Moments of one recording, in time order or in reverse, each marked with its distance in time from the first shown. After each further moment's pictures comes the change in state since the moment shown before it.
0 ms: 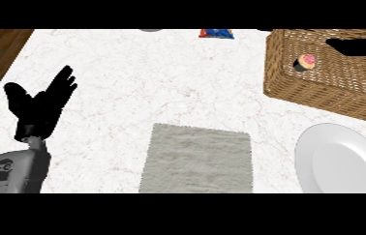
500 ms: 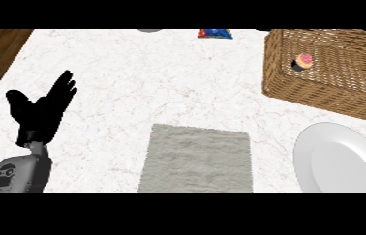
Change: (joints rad) left arm 0.034 -0.016 0.000 -0.005 -0.013 0.010 -0.029; right arm -0.033 -0.040 -0.188 0.048 -0.194 -0.047 -0.055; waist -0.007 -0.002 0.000
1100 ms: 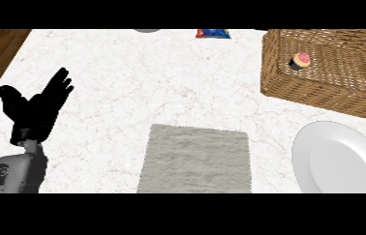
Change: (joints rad) left arm -0.009 0.013 0.012 -0.027 0.009 -0.003 0.044; right arm 0.190 -0.266 -0.284 0.133 -0.310 0.320 -0.079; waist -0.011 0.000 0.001
